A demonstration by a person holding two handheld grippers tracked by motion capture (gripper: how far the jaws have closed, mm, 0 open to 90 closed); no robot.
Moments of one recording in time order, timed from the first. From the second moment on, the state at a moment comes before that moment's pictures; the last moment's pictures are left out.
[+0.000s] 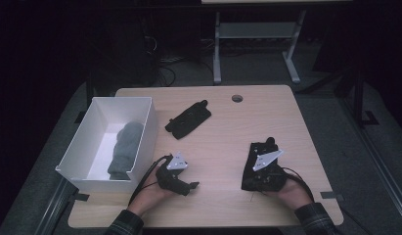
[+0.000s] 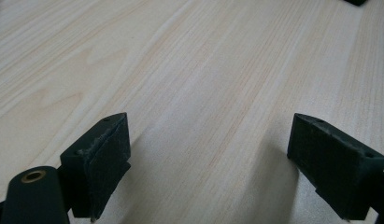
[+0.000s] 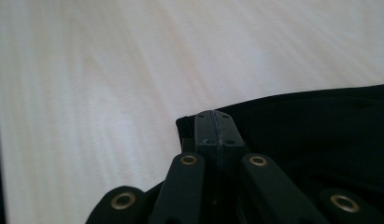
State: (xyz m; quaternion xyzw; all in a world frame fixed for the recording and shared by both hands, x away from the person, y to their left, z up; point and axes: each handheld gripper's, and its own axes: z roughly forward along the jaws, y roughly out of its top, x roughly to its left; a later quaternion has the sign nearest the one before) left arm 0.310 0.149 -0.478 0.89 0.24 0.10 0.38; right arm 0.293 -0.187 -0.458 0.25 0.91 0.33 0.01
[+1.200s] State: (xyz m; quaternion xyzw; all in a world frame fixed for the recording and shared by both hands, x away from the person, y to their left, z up) left arm 0.311 0.149 -0.477 0.89 0.25 0.10 0.38; right arm 0.386 -0.242 -0.460 0.39 0.85 0.34 0.09
